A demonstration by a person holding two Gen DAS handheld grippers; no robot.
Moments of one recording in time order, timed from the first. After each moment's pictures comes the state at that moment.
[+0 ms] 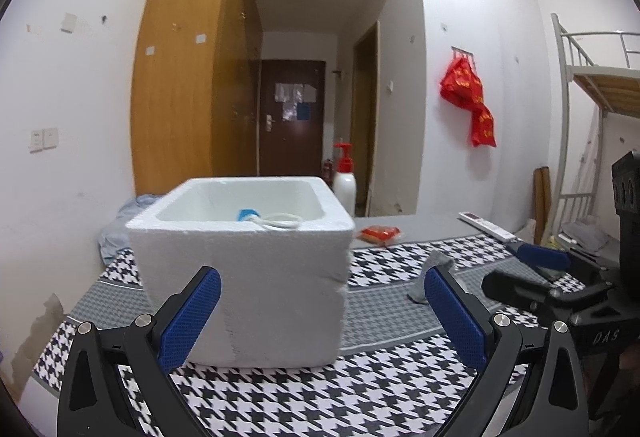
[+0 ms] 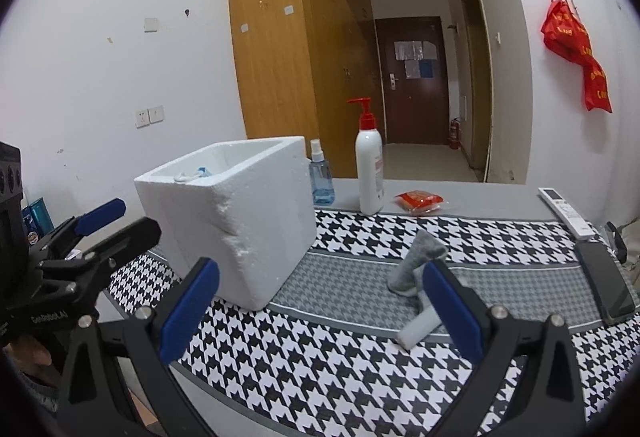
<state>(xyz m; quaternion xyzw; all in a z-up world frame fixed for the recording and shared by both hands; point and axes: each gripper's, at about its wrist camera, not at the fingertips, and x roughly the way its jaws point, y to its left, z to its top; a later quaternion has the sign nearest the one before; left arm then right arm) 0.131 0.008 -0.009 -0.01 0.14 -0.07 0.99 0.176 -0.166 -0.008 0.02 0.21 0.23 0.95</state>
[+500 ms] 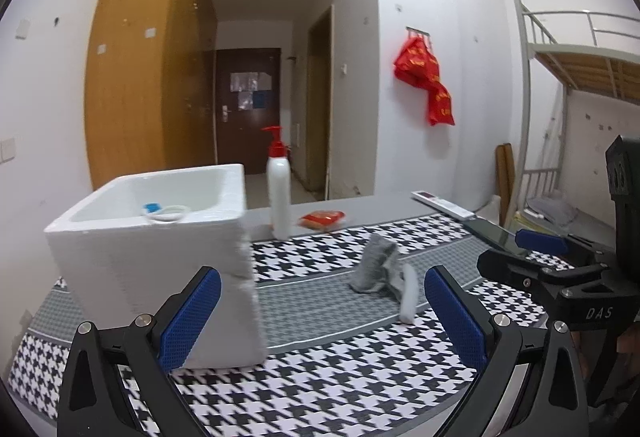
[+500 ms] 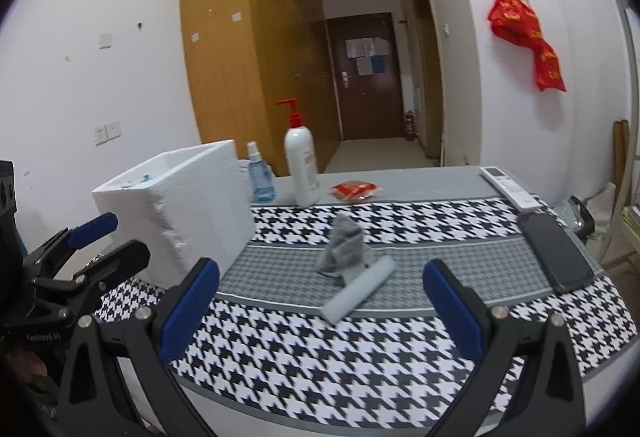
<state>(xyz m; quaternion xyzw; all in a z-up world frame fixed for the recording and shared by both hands) 0.145 -0.045 -0.016 0.01 0.16 -0.14 0.98 0.167 -0.220 -0.015 0.05 0.22 0.15 0.96</state>
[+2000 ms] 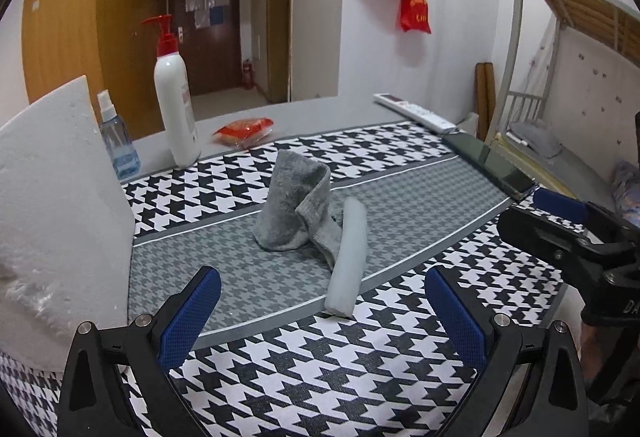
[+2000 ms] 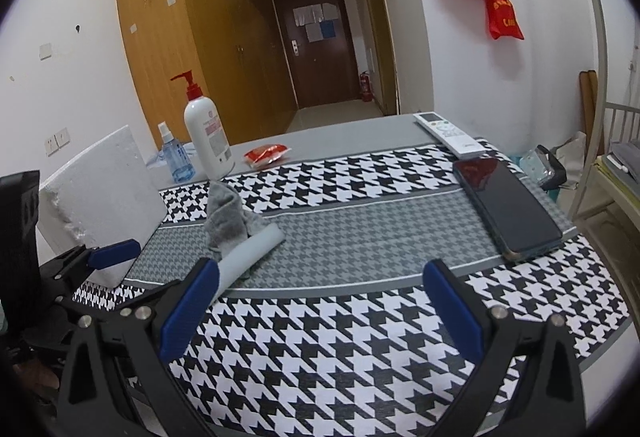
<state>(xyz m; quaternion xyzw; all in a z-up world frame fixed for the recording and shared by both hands) 0.237 -0.140 -0.069 0.05 0.33 -0.19 0.92 0.211 -0.302 -0.059 0.08 0.29 0.08 0.95</state>
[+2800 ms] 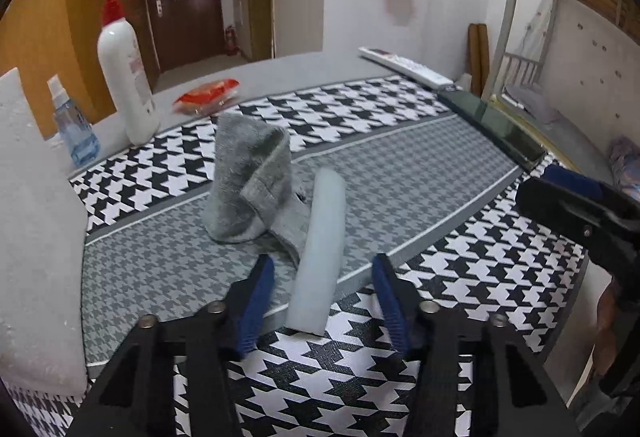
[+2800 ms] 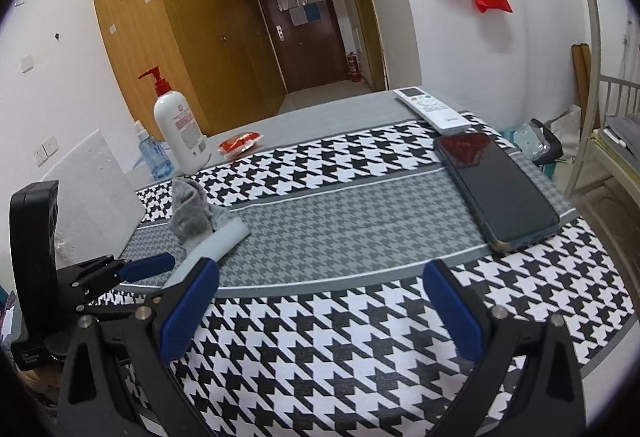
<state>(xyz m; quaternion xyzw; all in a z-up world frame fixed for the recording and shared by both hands) 0.267 -0.175 -0.096 0.08 0.40 -0.21 0.89 0.230 -0.327 -0.072 0.11 0.33 0.07 0.94</state>
